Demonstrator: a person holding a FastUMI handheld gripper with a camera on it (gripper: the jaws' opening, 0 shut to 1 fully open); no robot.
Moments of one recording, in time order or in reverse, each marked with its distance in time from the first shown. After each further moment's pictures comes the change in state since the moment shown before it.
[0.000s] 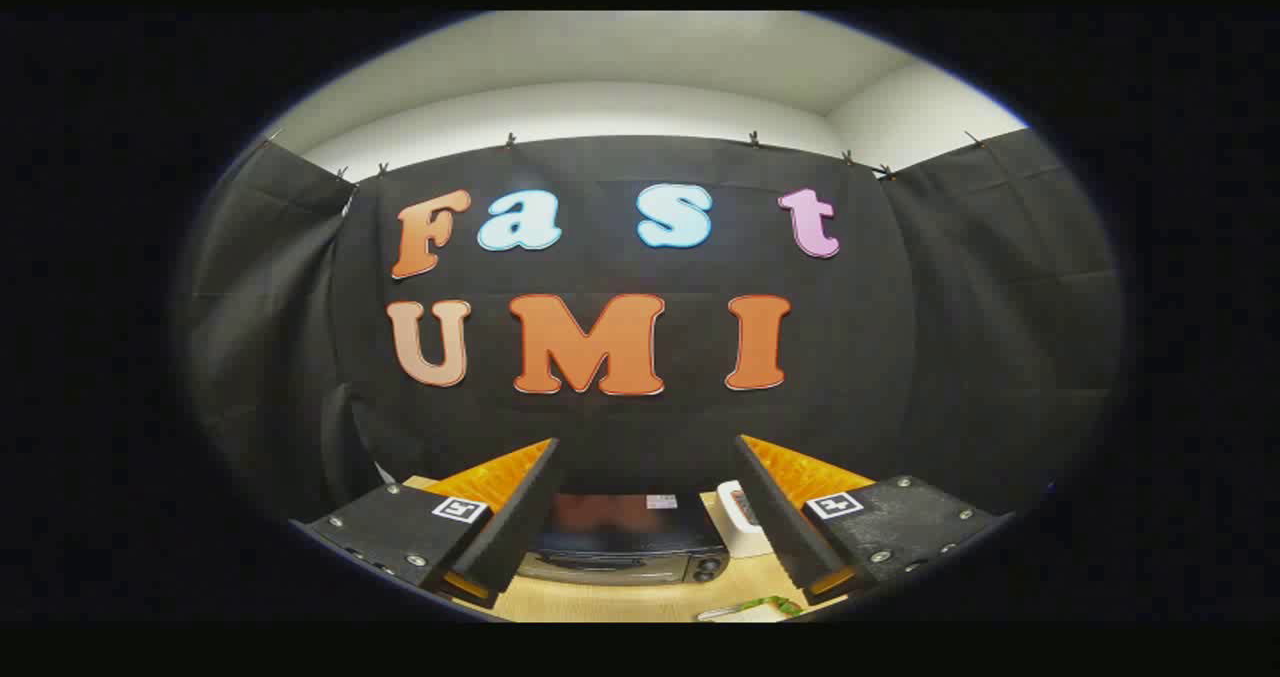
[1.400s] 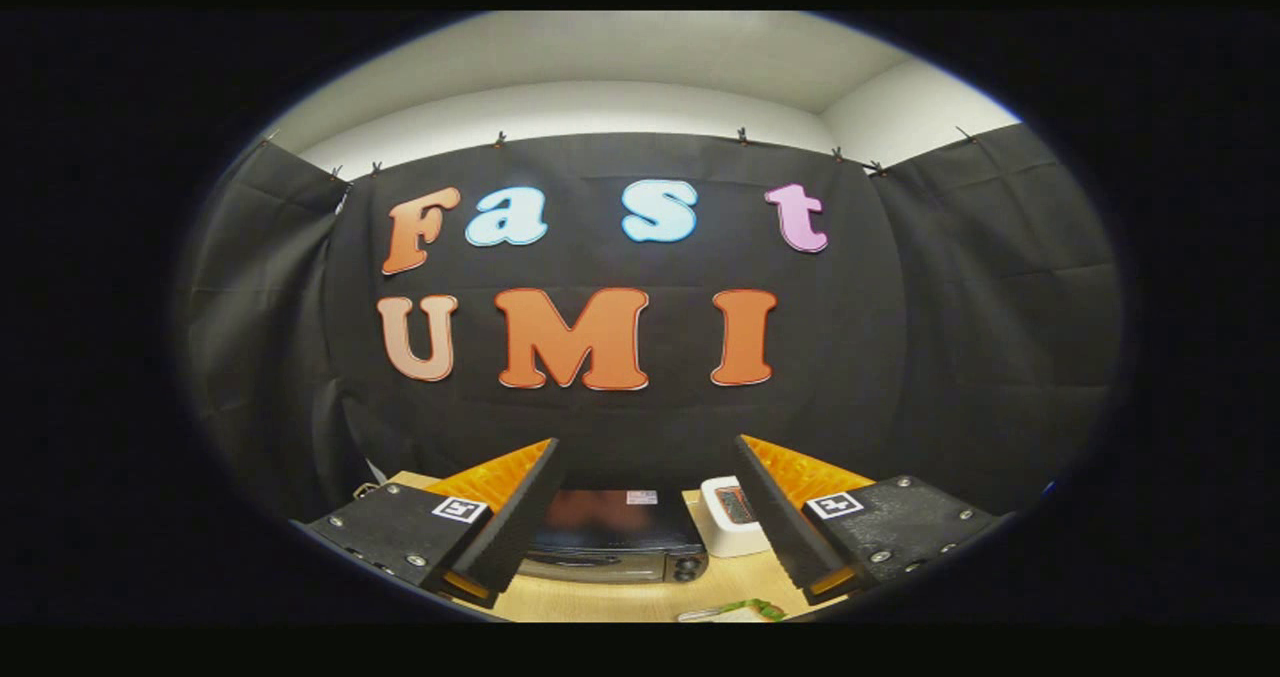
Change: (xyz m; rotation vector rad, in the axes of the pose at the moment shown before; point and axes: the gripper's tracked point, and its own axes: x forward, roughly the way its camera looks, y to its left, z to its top) arm 0.010 -0.035 -0.022 0.009 -0.005 -0.026
